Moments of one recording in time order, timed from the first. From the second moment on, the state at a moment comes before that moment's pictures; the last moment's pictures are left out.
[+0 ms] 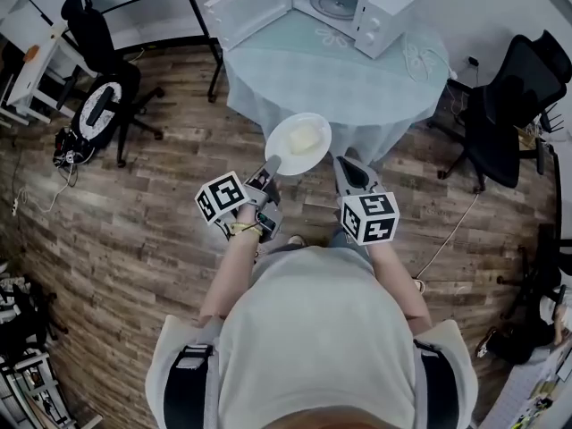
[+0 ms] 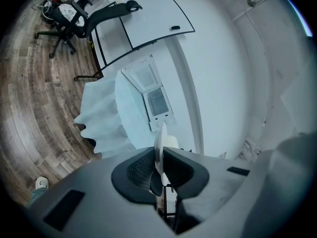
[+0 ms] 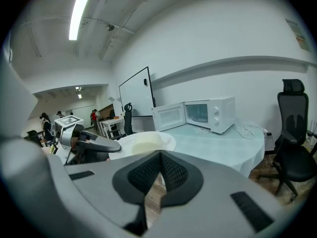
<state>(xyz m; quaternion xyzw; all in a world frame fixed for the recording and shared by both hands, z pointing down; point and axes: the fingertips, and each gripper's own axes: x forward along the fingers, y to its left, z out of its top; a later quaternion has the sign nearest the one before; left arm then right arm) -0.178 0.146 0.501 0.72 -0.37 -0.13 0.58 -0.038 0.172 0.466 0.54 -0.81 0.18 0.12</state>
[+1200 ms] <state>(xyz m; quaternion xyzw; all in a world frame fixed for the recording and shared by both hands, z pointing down) -0.170 0.034 0.503 0.69 -0.37 -0.16 0.60 -0.020 0.043 0.463 0.53 -0.82 0.17 0.11</state>
